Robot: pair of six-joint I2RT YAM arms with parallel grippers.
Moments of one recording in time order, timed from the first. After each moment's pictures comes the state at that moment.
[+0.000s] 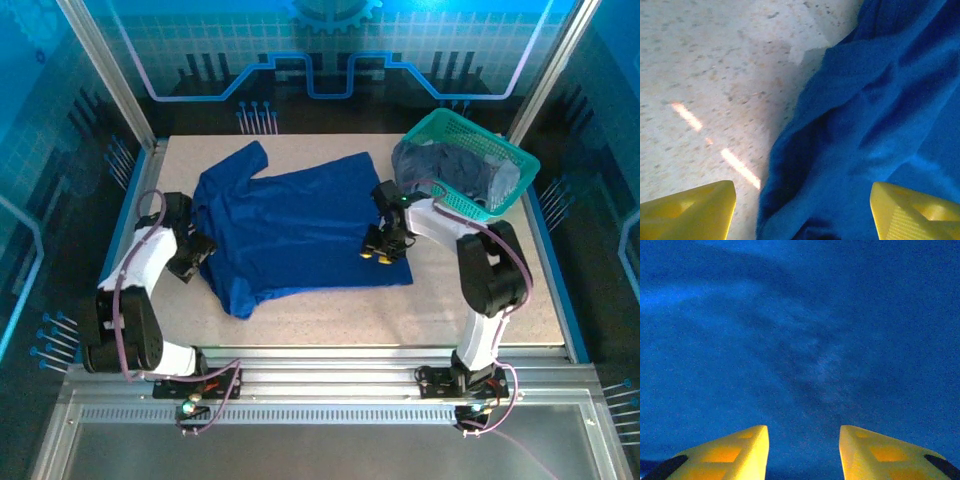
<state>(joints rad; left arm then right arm) 0.15 1.43 0.94 -0.85 0.02 -0.88 0.41 1.87 1.27 -0.81 -0.21 0.67</state>
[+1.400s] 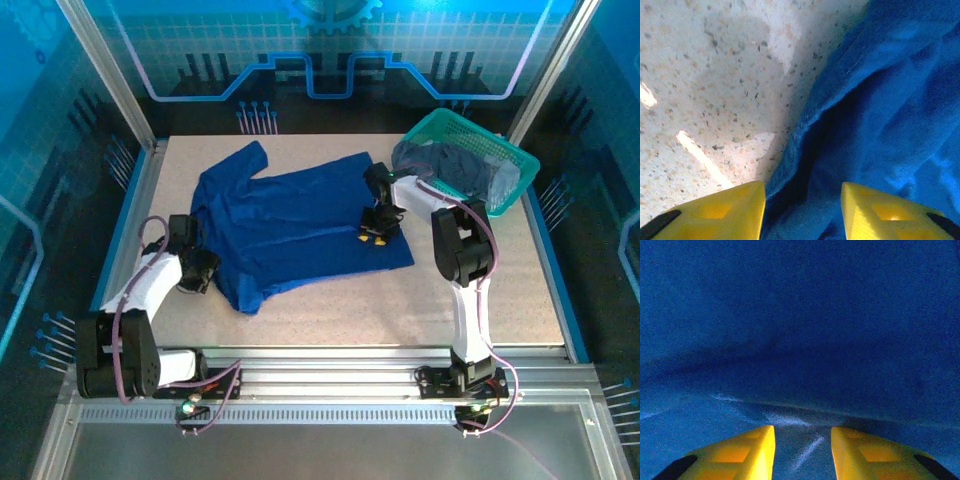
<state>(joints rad) 0.11 1.29 0.71 -0.68 0.08 -1.09 0.36 2.16 1.63 -0.96 -0.16 0.65</state>
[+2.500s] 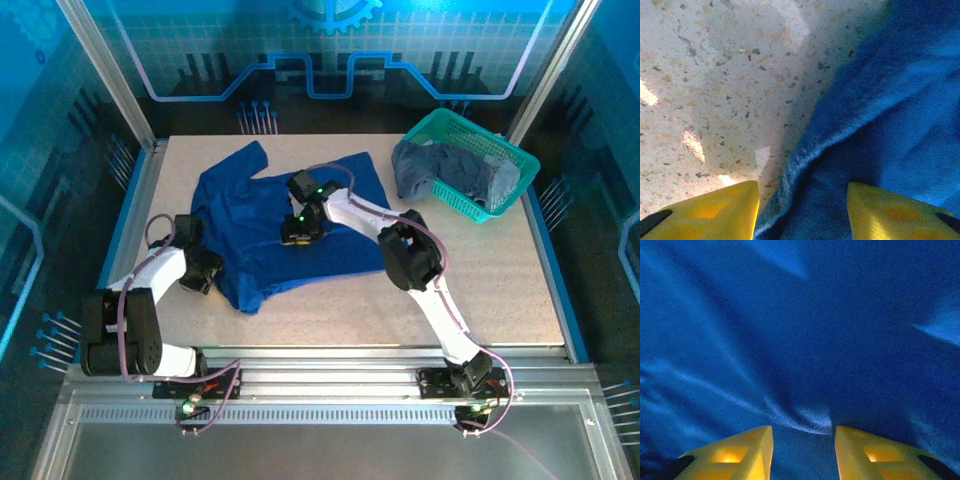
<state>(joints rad) 0.11 1.38 0.71 -0.61 0.07 -1.08 0.70 2.45 2.05 -0.83 -0.33 0.54</state>
